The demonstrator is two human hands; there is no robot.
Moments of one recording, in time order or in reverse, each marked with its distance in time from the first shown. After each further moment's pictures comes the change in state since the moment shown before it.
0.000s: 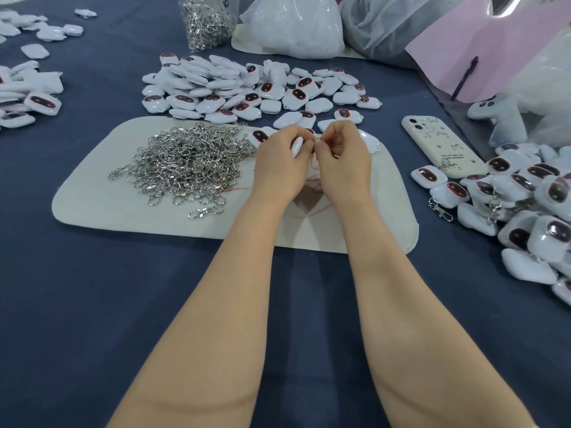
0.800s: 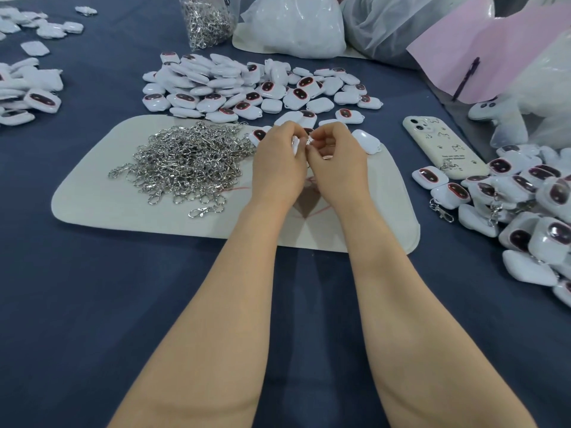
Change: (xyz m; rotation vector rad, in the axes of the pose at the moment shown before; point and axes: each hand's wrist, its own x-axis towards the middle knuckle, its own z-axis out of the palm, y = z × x) left_hand 0.000 -0.004 0.002 0.107 0.067 0.018; right_hand 0.002 -0.003 0.004 -0.123 -0.083 -0.023
